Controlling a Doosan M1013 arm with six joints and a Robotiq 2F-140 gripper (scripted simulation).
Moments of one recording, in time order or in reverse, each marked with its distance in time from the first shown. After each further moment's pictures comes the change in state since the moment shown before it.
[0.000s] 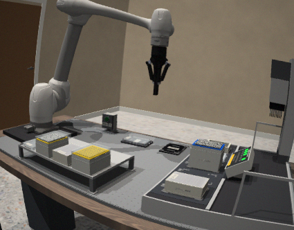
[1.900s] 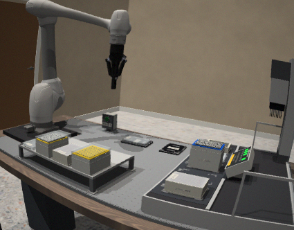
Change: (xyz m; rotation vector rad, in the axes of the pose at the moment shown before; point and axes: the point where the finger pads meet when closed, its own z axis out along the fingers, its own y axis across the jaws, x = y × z) arm 0.019 -0.250 0.000 -0.003 0.001 0.000
